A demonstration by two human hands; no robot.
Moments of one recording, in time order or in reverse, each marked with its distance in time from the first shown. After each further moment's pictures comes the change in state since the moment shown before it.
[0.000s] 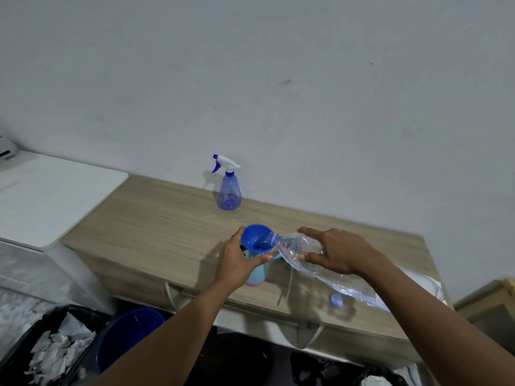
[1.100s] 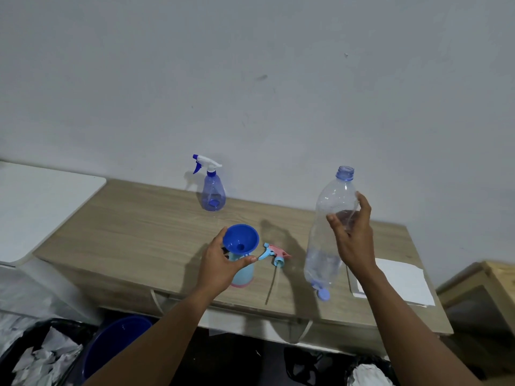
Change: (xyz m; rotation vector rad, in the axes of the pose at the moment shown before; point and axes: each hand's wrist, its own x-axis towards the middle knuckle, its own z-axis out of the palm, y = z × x) left_hand -0.003 0.006 0.001 -0.024 0.015 -0.054; right_hand -0.016 0.038 0.033 0.973 0.828 0.349
